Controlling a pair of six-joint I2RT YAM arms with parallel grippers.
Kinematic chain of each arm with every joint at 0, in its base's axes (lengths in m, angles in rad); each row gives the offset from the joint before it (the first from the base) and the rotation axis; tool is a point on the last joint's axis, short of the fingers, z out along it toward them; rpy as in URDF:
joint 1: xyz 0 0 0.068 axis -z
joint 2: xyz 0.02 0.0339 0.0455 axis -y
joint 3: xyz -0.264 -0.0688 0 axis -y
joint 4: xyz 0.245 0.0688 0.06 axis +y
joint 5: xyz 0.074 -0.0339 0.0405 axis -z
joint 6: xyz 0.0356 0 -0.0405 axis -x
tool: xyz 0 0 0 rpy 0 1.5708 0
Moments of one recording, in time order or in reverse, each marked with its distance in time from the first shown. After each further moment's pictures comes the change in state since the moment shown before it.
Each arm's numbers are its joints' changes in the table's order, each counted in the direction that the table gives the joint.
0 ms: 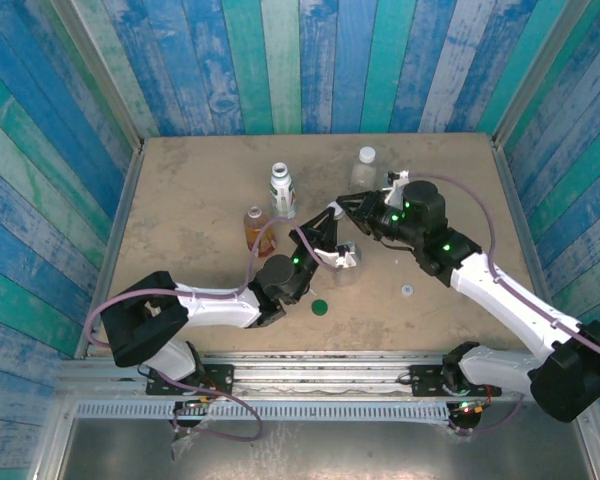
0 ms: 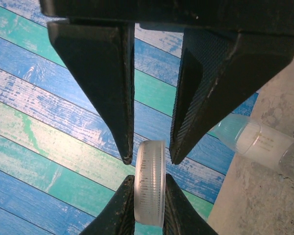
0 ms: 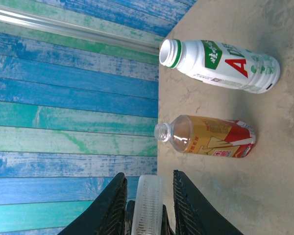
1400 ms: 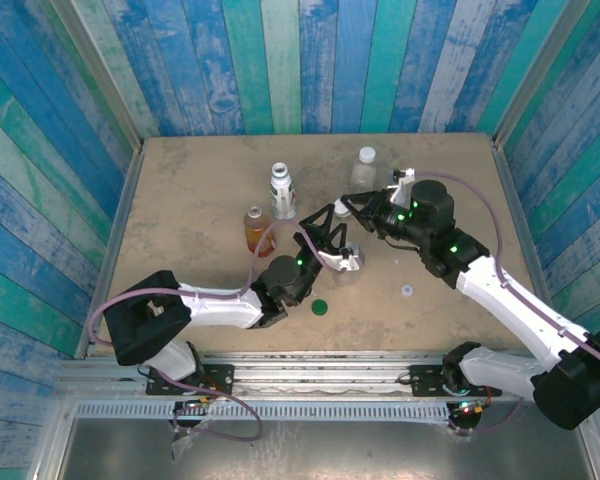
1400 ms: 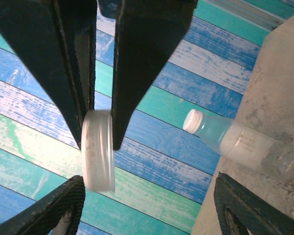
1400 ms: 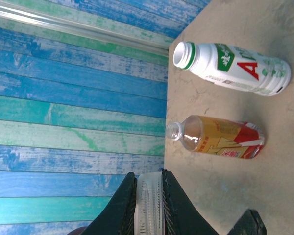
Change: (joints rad) left arm 0.013 -0.003 0.000 0.061 0.020 0.056; right arm 0.024 0.043 0.006 0.016 -0.016 0.023
